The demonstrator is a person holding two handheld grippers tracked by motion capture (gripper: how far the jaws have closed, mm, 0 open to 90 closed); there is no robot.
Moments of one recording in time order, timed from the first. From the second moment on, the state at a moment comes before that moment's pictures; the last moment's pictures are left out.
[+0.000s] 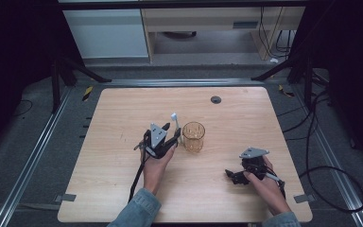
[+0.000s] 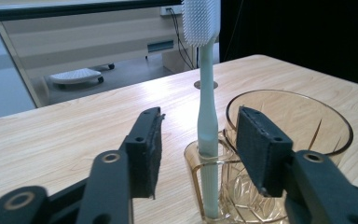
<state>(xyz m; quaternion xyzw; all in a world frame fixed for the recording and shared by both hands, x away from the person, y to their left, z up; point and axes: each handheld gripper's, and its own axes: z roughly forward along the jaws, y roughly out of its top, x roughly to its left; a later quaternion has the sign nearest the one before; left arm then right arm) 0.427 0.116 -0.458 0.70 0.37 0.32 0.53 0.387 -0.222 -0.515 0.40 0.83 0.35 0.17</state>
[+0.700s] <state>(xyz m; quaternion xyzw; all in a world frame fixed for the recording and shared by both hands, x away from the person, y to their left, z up) 0.427 0.125 -0.444 0.73 0.36 0.29 0.49 0.387 -0.223 -0.515 0.40 0.83 0.35 0.17</state>
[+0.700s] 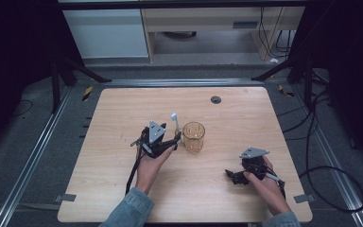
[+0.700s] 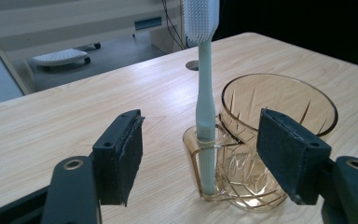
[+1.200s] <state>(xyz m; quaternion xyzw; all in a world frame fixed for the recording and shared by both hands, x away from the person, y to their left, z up) 0.425 0.141 -0.435 0.76 0.36 0.27 0.48 0.387 -0.222 -0.515 0.40 0.83 0.35 0.17</state>
